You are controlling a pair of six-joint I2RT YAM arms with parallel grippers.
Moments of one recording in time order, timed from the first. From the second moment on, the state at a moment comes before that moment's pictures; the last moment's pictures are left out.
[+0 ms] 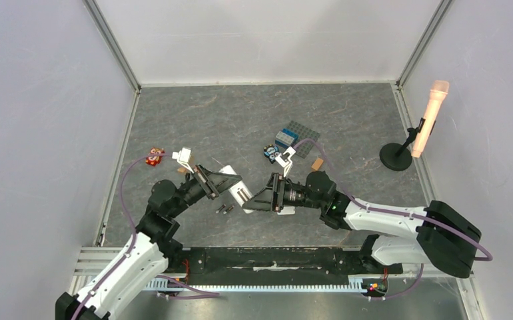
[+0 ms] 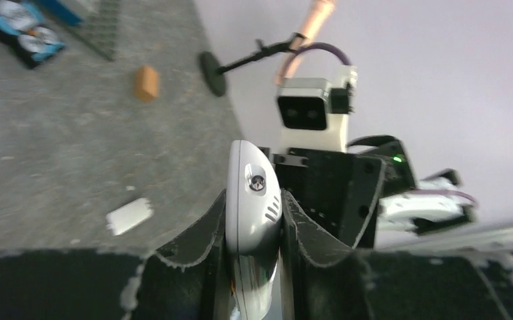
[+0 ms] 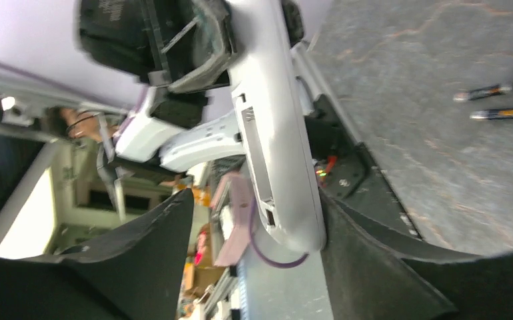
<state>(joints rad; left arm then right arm) -0.49 0.53 0.26 0.36 0.41 -1.15 0.97 1.23 0.49 0.74 -0.44 1.18</state>
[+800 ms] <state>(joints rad) -0.49 0.43 0.80 -0.74 -0.37 -0.66 1.06 1.81 1.25 -0.19 -0.25 0.01</state>
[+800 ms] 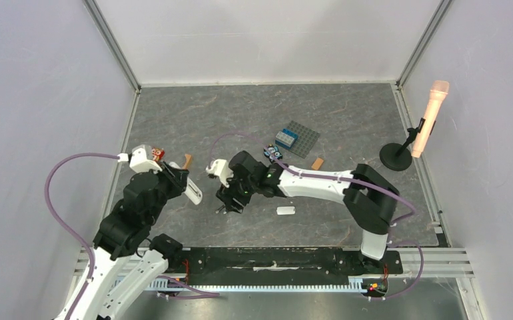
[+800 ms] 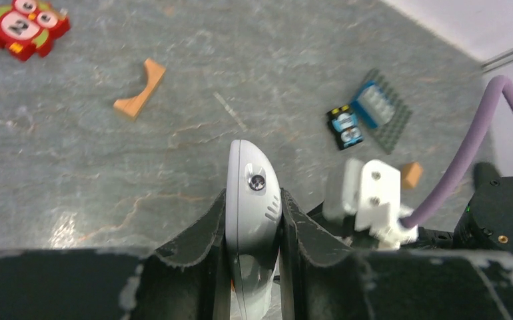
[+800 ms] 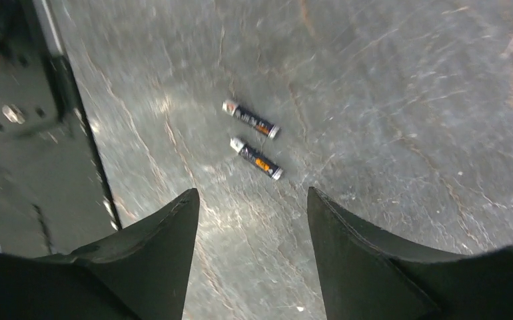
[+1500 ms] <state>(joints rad) -0.49 0.46 0.80 -0.92 -0.61 -0.75 1.12 2.02 1.38 -0.37 -0.26 -0.35</state>
